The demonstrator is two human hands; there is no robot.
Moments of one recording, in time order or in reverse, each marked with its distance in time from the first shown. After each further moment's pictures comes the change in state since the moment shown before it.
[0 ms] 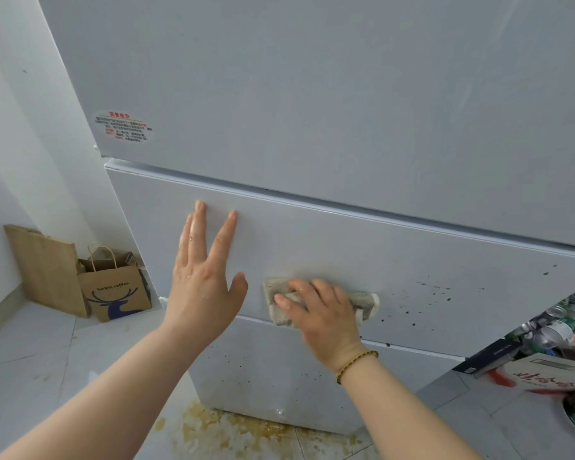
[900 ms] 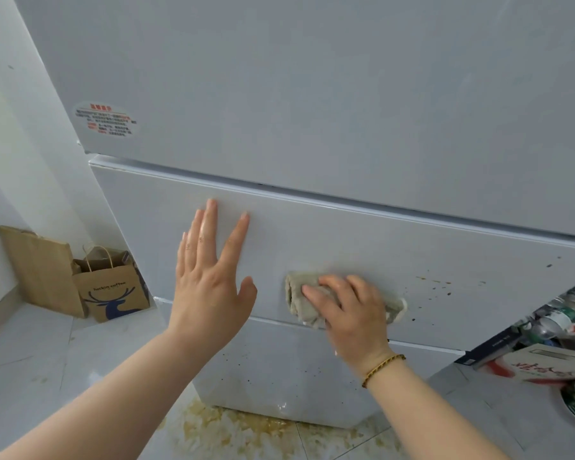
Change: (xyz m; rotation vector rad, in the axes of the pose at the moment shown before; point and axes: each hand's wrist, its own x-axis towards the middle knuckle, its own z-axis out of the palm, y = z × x) left_hand -0.001 -0.006 0.018 0.158 0.102 0.201; right_hand -0.009 0.023 -0.019 -0.003 0.040 0.105
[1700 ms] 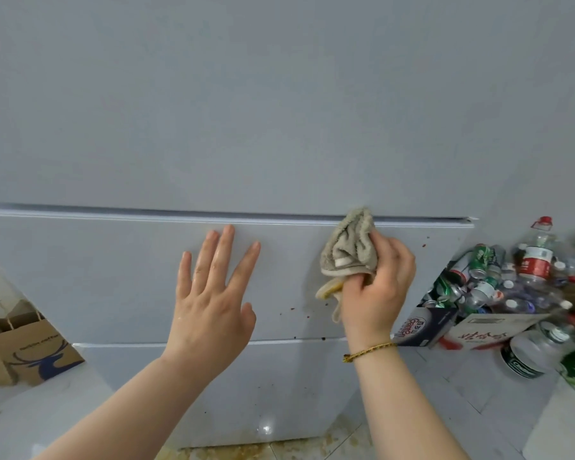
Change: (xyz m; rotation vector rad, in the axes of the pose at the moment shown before) left_hand 0.006 0.072 0.048 0.140 0.062 0.326; right_hand 0.020 0.066 -0.073 0.105 0.342 0.832
